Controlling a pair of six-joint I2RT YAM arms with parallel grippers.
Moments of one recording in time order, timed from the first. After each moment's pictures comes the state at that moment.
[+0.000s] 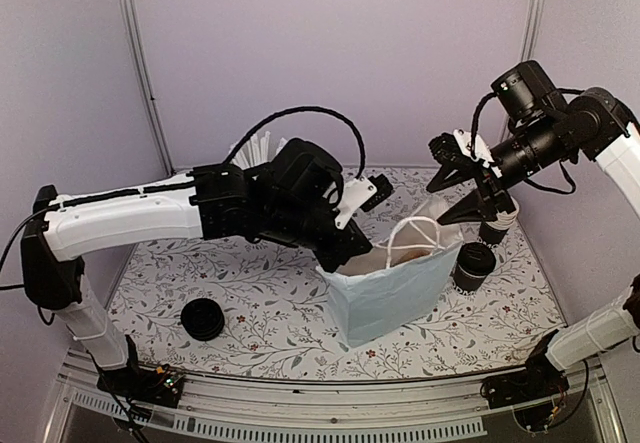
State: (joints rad) left arm -1.16 1.66 1.54 -0.55 0.03 -0.07; right arm 0.64 1.35 1.78 -1.32 -0.58 -0.94
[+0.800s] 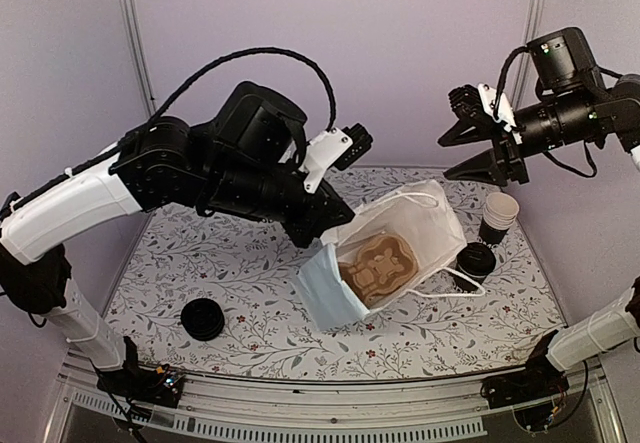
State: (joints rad) left arm -1.25 1.59 1.80 -0.84 -0.13 -0.14; right arm 0.72 1.33 1.95 -1.28 -0.42 -0.87
